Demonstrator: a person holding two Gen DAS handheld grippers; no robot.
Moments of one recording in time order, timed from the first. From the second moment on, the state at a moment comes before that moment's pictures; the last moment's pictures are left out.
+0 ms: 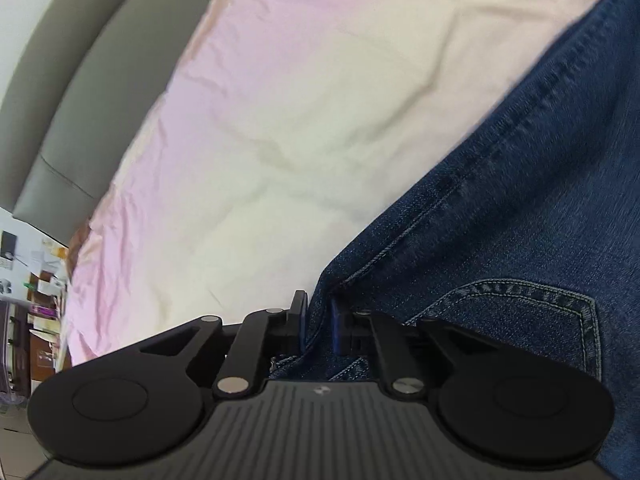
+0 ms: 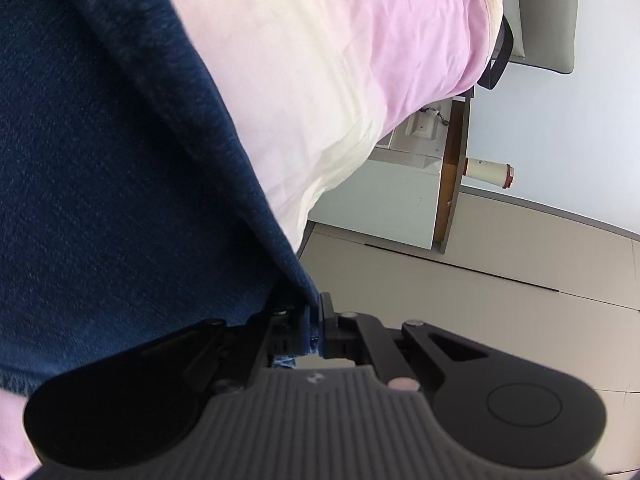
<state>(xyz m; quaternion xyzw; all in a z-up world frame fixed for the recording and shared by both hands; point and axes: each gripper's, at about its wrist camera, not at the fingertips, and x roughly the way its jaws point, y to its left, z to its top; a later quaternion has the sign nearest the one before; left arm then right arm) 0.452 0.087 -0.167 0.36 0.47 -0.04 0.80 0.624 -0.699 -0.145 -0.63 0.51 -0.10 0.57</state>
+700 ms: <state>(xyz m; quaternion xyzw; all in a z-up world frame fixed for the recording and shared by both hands) 0.437 0.065 -0.143 0.32 0.46 -0.01 0.83 0.621 -0.702 -0.108 -0.58 0.50 -0.13 0.63</state>
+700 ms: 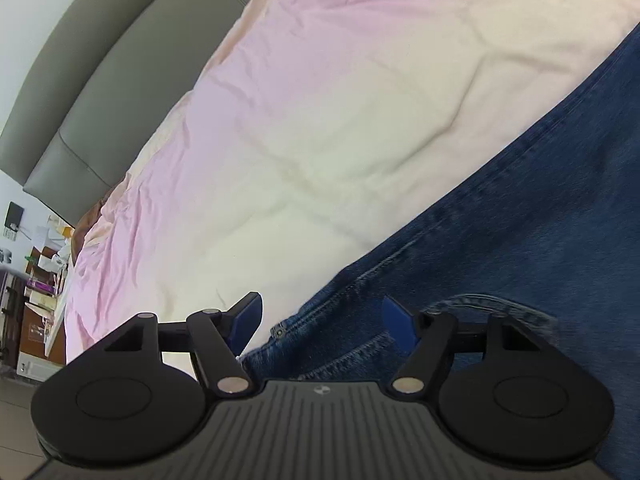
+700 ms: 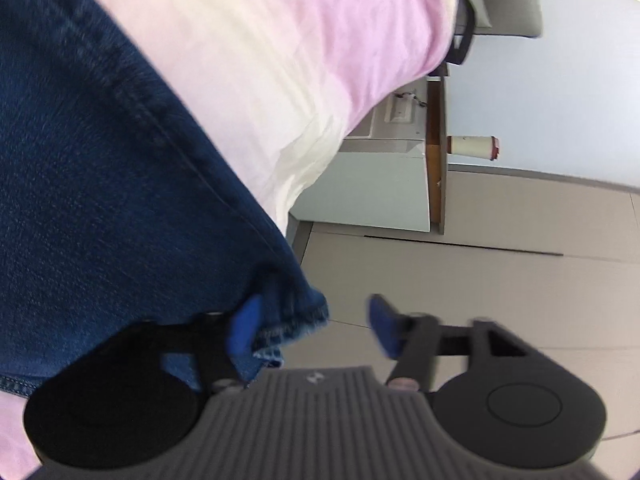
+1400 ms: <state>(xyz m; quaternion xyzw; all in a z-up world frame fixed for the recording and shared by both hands) 0.250 -0.017 -0.124 0.21 0.48 -0.06 0.85 0.490 -0.807 -0.048 -0.04 0.51 -0.16 0.84</state>
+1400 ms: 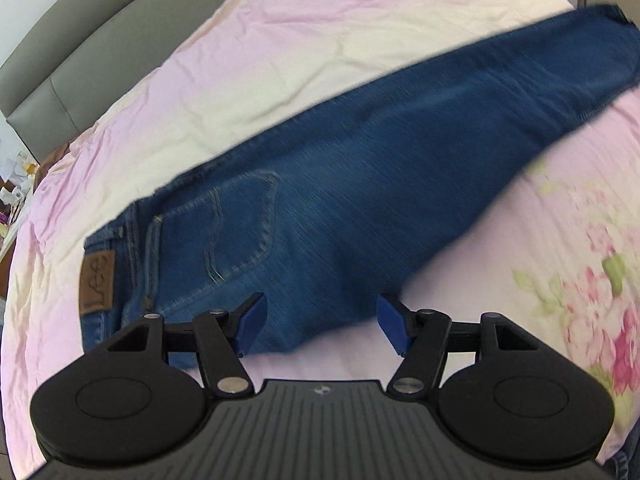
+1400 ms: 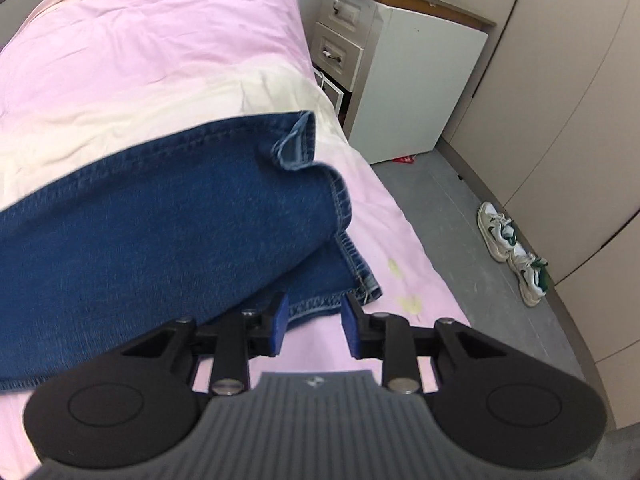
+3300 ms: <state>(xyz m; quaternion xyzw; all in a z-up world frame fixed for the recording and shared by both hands) 0.309 0.002 -0.111 0.13 0.51 -0.22 0.82 0.347 -0.252 -0.070 -0.40 0.27 0.58 0.65</state>
